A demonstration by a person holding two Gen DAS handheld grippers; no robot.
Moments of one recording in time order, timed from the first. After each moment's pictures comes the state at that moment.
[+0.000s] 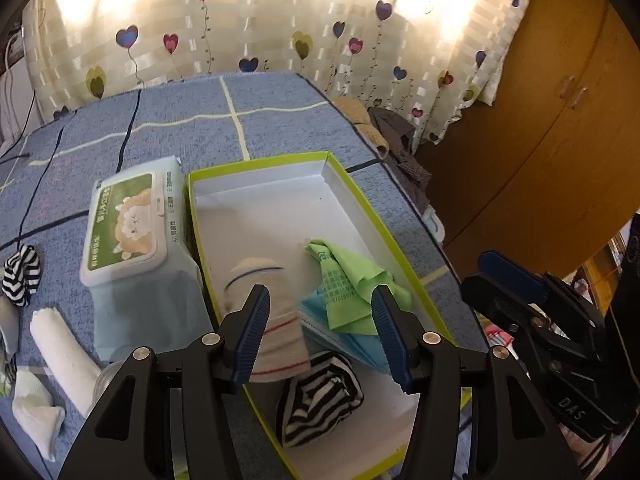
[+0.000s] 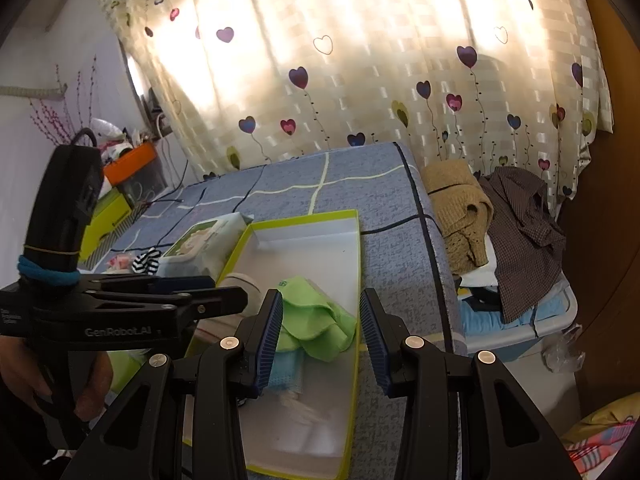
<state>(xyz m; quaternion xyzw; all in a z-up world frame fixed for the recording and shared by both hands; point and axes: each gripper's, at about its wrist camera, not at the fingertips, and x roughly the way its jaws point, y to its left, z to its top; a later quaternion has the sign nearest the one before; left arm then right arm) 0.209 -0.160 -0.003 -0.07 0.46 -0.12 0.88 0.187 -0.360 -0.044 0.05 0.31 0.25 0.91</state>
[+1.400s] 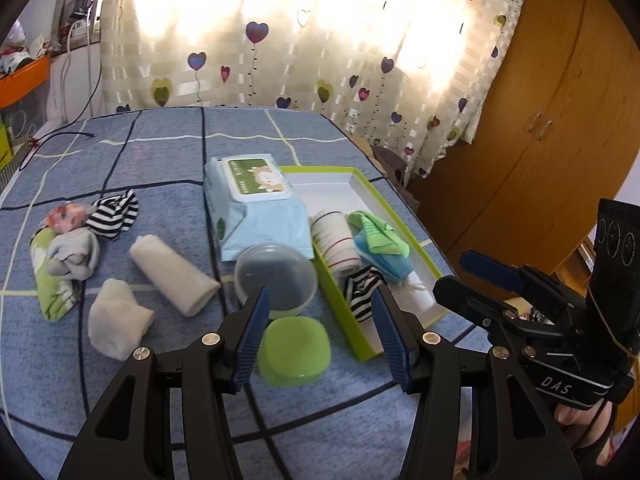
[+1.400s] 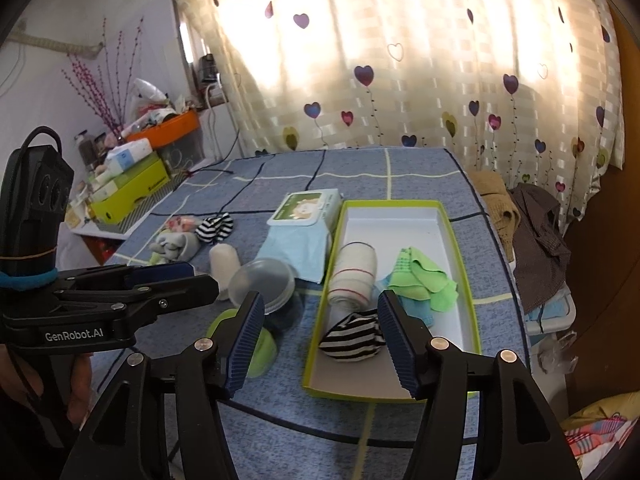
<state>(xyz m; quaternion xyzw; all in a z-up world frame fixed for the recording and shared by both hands) 0.073 -0.060 0.032 -0.11 0.39 -0.12 0.90 0.081 -0.261 -0.005 -0.01 0.32 0.27 0.91</state>
